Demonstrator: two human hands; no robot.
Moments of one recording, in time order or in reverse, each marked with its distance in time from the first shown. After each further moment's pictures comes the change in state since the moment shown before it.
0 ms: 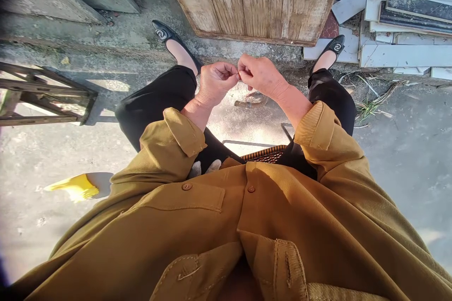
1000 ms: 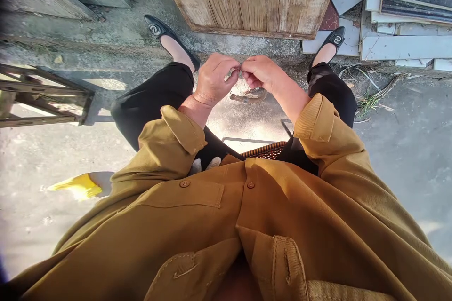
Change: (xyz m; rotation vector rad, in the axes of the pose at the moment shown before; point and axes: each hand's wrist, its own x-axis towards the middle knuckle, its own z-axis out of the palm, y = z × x) left_hand 0.007 -0.014 -0.011 0.314 -0.119 0.443; right_hand 0.010 -0.002 0.006 0.414 -0.002 0.422
